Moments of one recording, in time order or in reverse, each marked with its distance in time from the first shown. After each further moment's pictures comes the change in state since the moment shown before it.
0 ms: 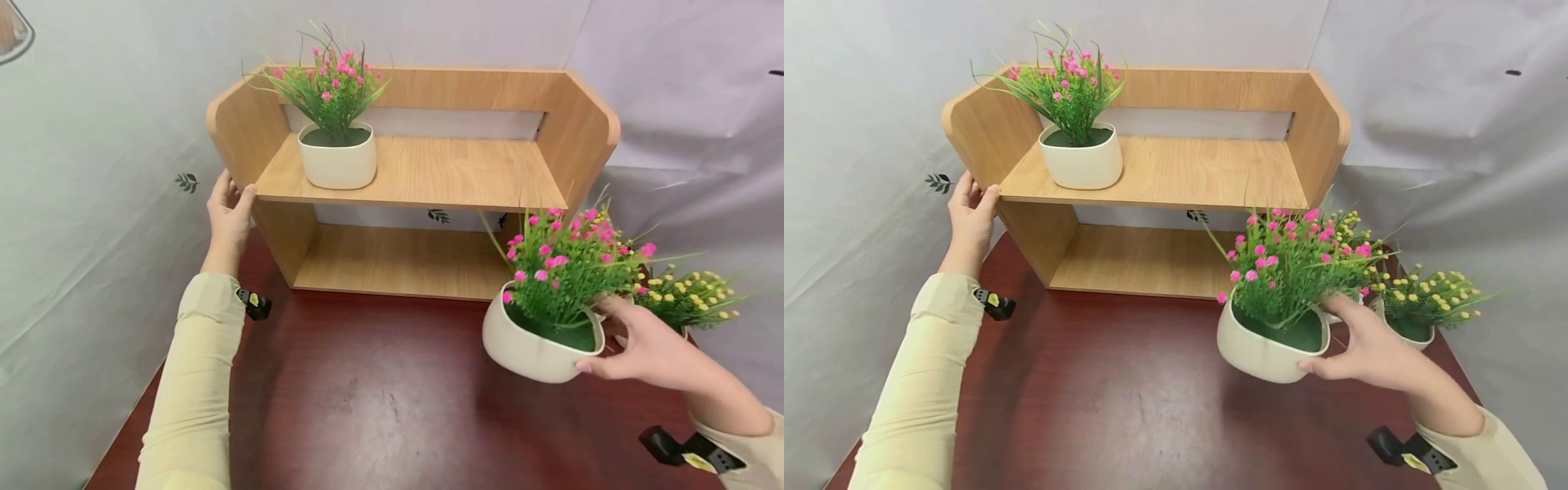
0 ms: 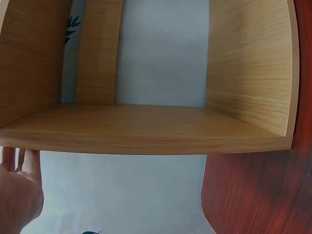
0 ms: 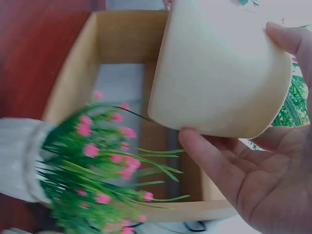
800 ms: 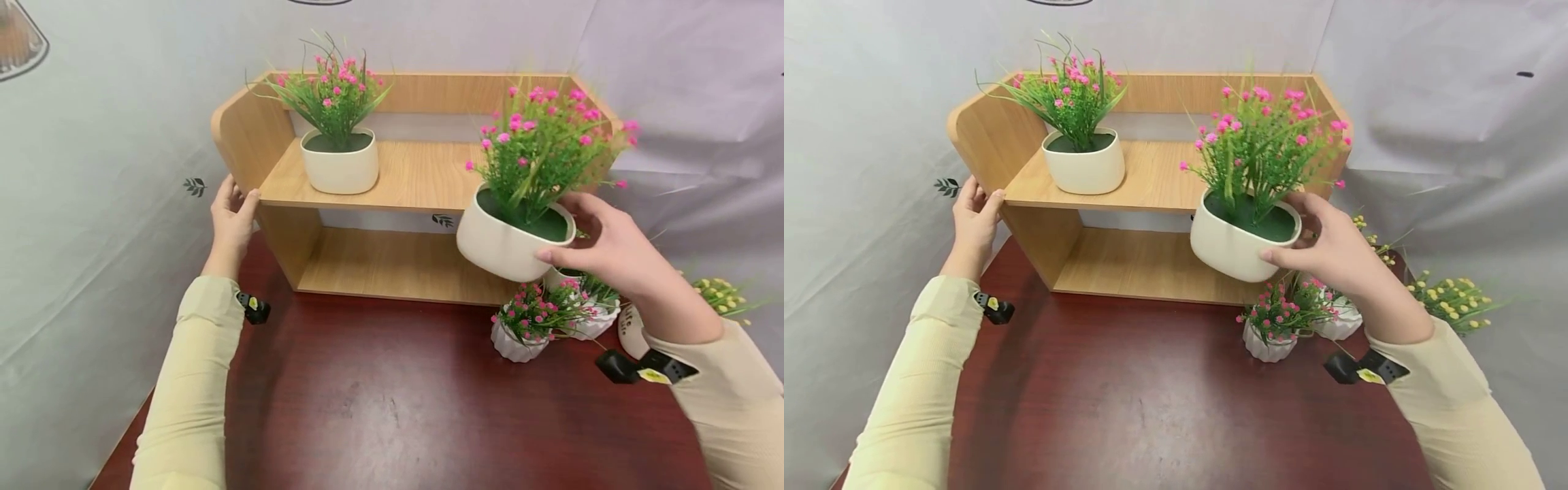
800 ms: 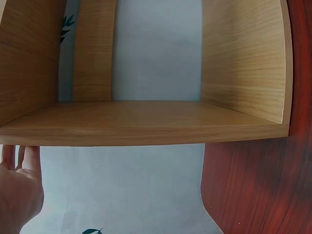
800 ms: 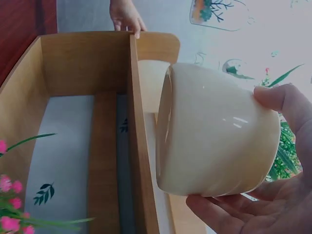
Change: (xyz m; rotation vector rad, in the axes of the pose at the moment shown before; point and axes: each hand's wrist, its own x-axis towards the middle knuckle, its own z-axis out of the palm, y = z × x) left_hand -0.001 0.002 -0.005 0.026 -0.017 -0.027; right_hand 0.101 -0.051 -0.024 0.090 0.186 0.249
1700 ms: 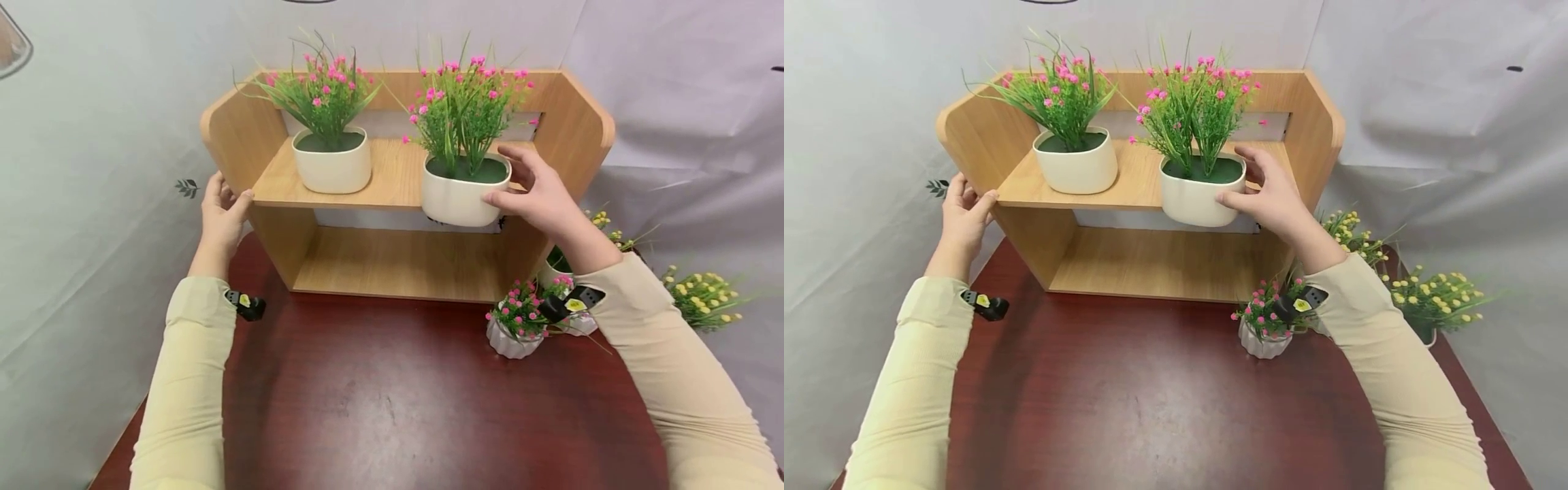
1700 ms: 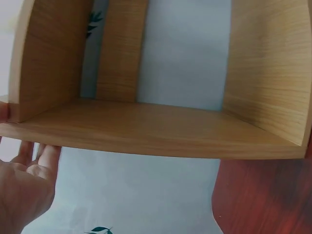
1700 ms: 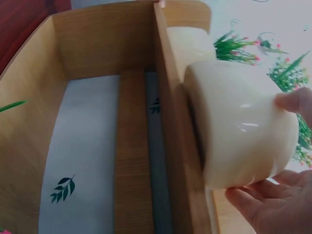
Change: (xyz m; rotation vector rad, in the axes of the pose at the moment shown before) left_hand 0.000 0.012 0.001 -0.020 -0.079 -0.093; right_hand 0.079 -0.005 0.026 0.196 -0.005 -0.054
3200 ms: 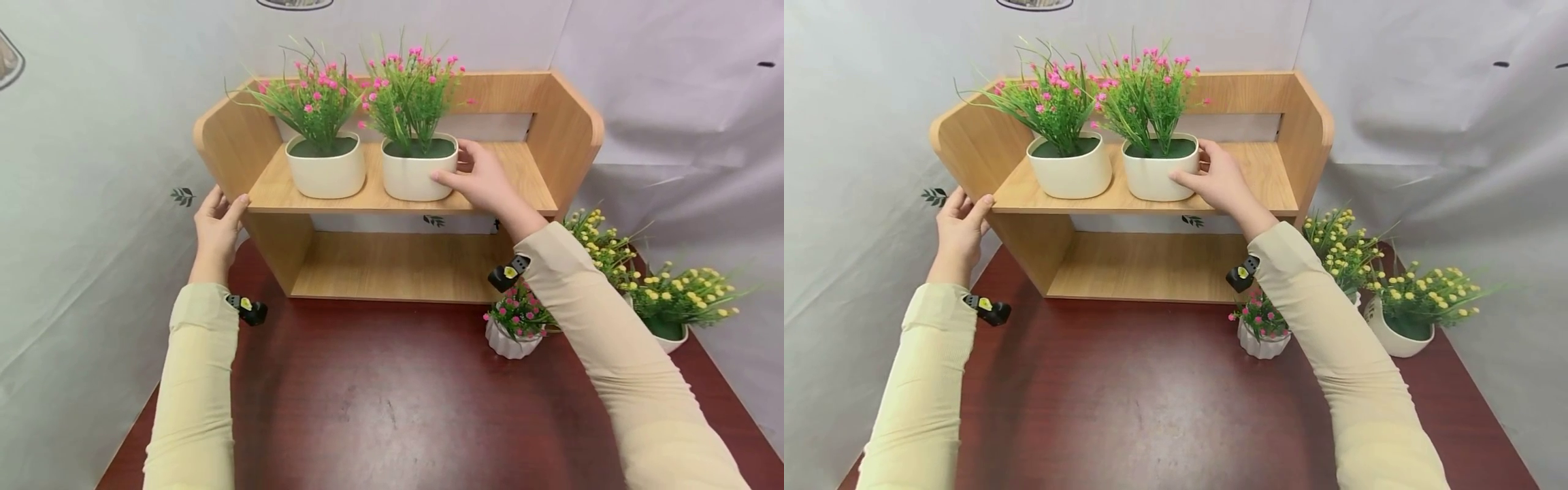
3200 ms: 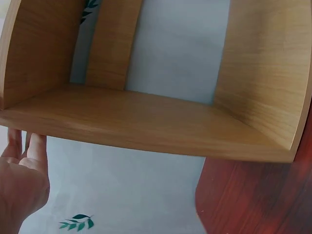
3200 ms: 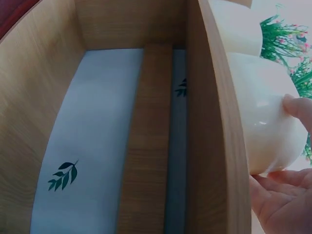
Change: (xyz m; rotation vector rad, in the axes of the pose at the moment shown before) left_hand 0.002 -0.006 -0.011 -0.125 0.105 -0.101; right_hand 0.066 0.001 0.050 -0.099 0.040 0.022
